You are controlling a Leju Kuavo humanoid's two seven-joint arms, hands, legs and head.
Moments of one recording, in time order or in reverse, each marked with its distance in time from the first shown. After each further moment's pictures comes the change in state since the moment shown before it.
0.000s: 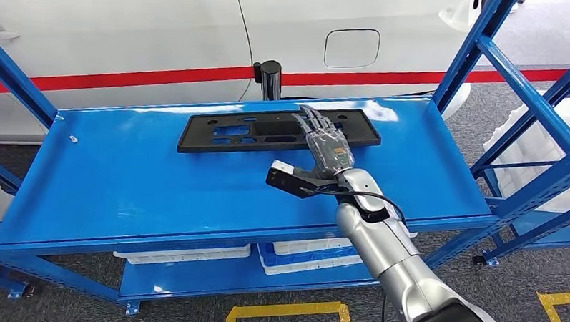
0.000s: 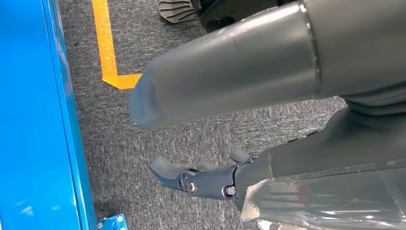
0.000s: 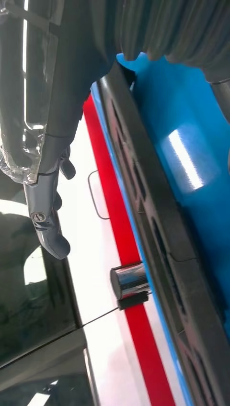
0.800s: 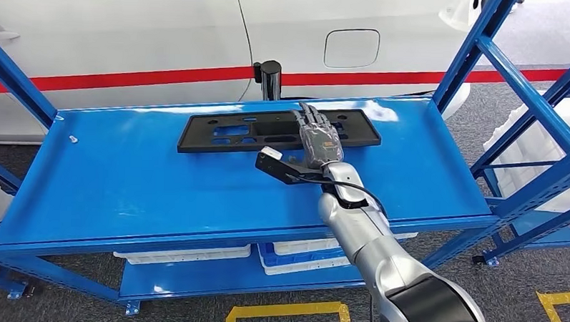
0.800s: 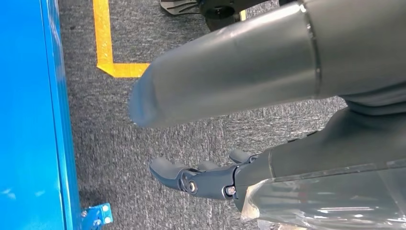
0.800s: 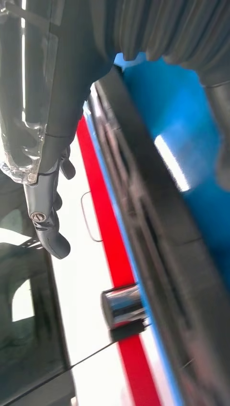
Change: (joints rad) left arm 0.001 0.011 0.058 0.005 0.003 0.024 0.018; right arm -0.142 0.148 -0.115 0.352 0.158 -0.153 0.027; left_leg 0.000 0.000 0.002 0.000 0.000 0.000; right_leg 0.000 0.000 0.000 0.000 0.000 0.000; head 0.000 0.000
